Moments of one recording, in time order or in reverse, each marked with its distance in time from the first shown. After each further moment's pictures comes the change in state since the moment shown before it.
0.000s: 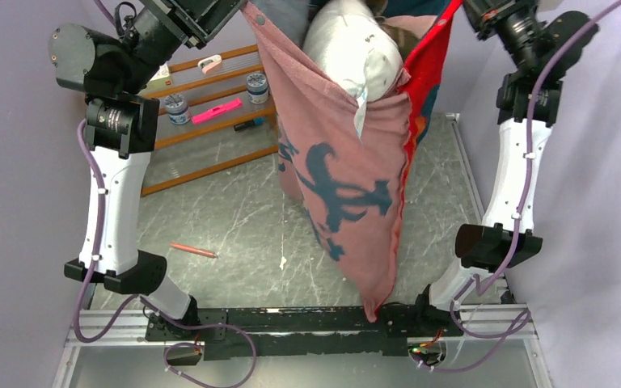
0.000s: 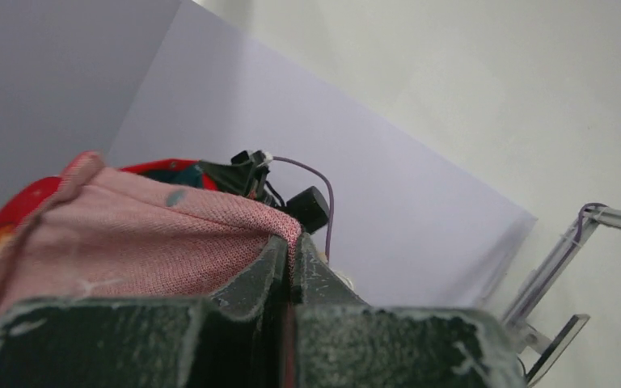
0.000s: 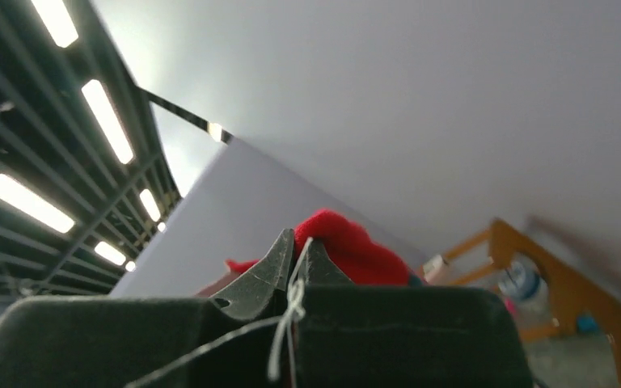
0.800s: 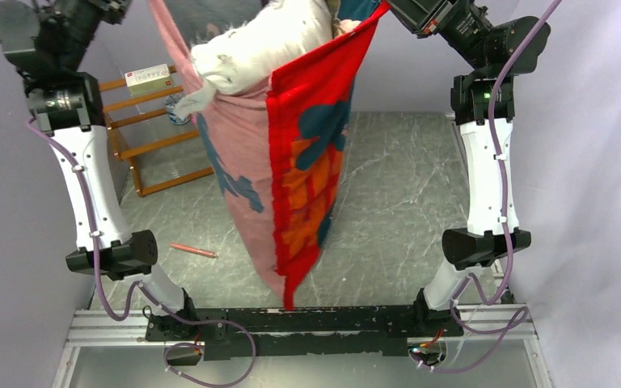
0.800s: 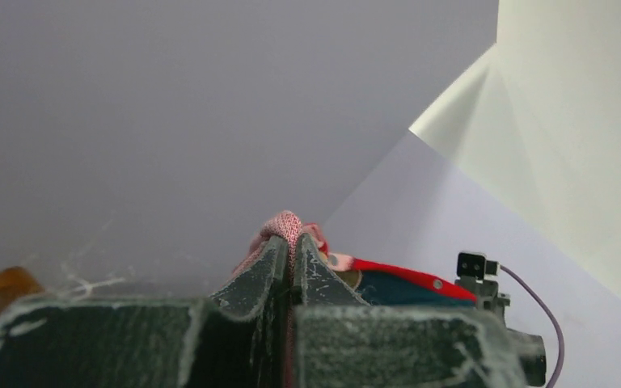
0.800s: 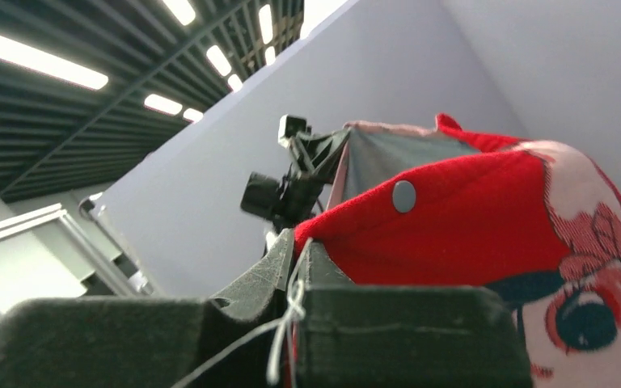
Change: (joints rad) left arm 0.445 0.082 0.059 -0.127 -0.030 0.008; right arm 0.375 -0.001 0.032 0.200 -0.138 -0.062
